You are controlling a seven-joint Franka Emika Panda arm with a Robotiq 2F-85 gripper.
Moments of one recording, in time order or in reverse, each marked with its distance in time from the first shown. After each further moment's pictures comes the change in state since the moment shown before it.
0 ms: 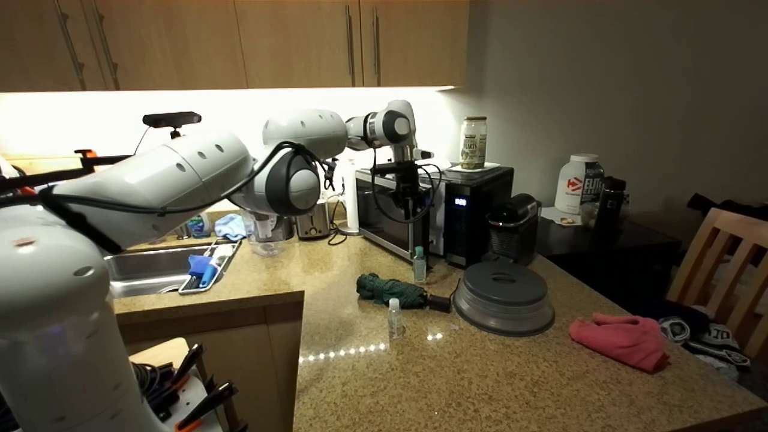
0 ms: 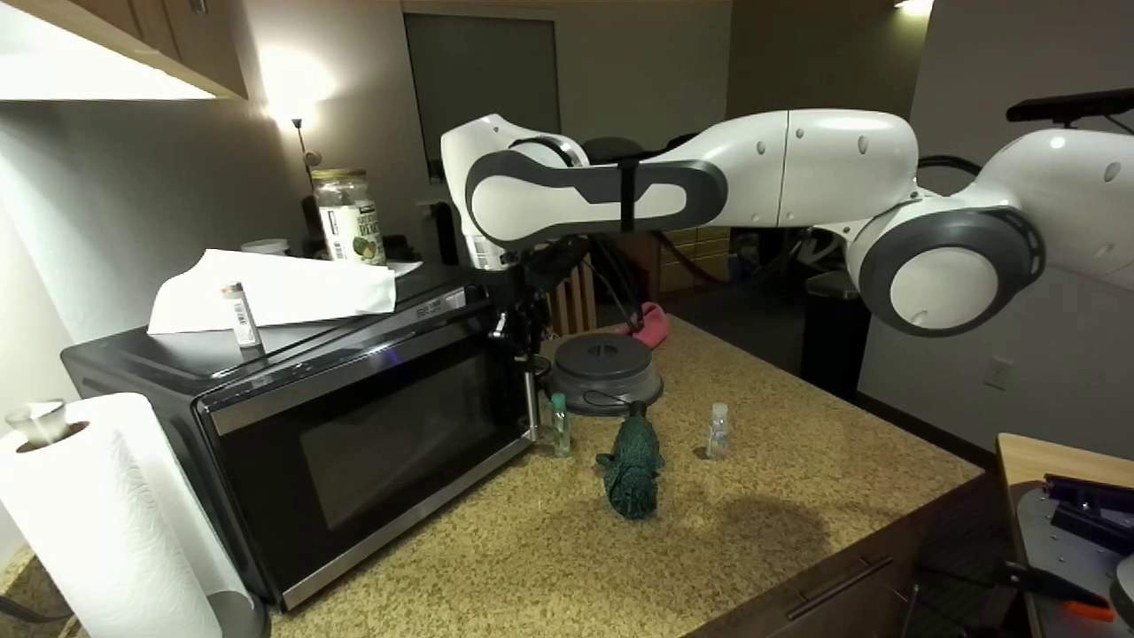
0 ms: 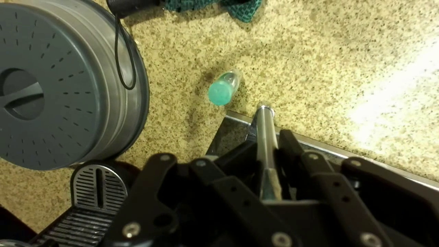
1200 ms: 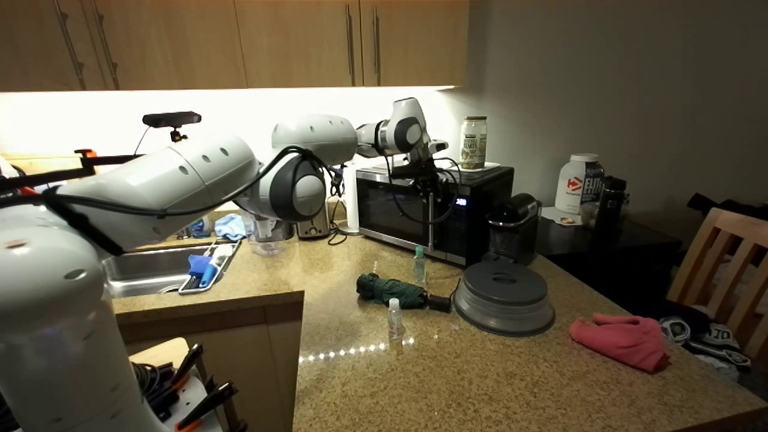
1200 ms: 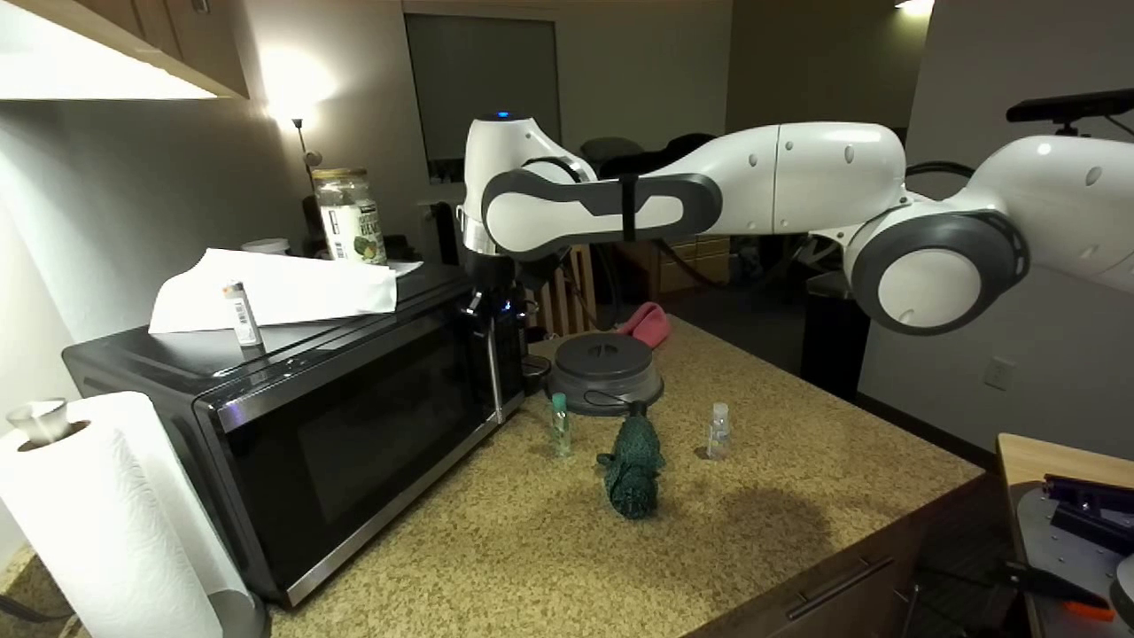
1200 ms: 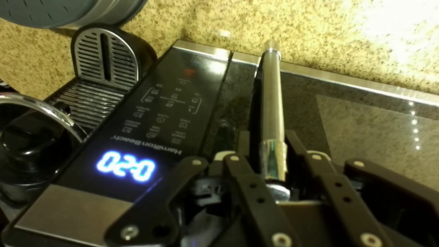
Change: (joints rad) arm -0.053 0.019 0.018 -0.022 0.004 0.417 -0.128
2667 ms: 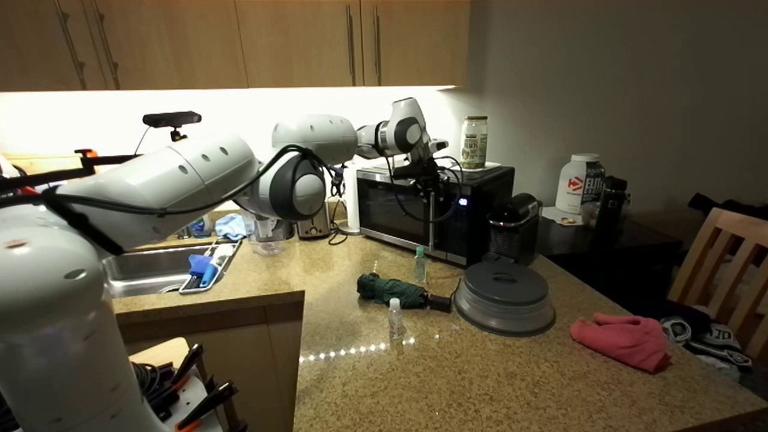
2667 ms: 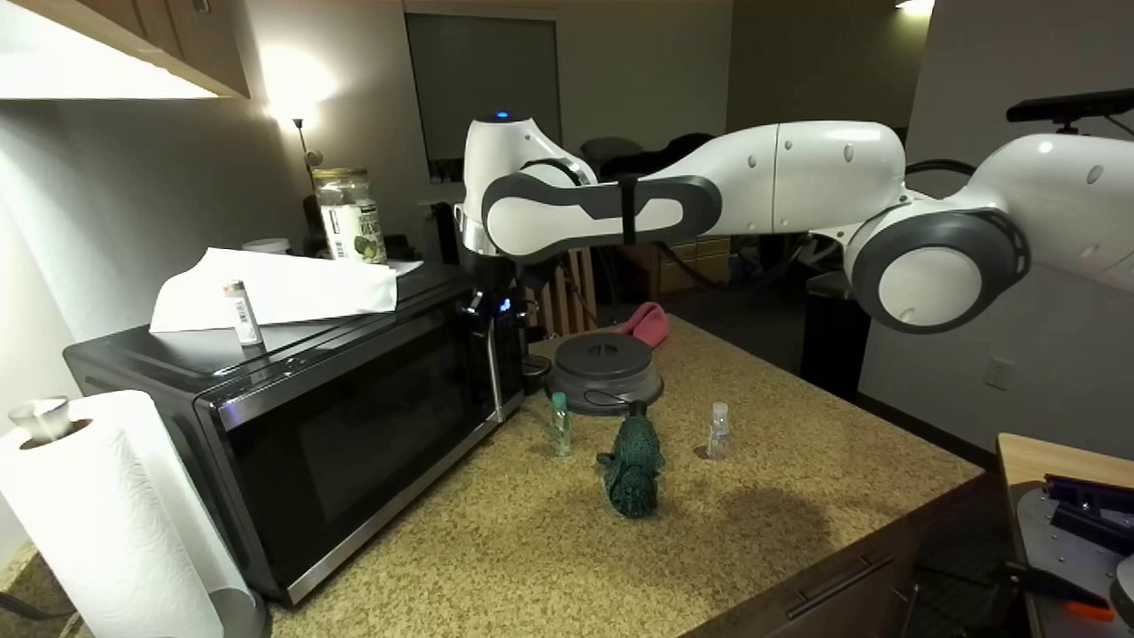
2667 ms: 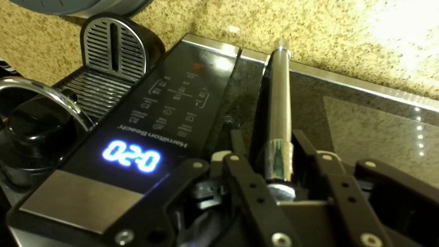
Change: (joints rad) arm 0.000 -0.004 -0.001 -0.012 -0.025 0.021 -0.037
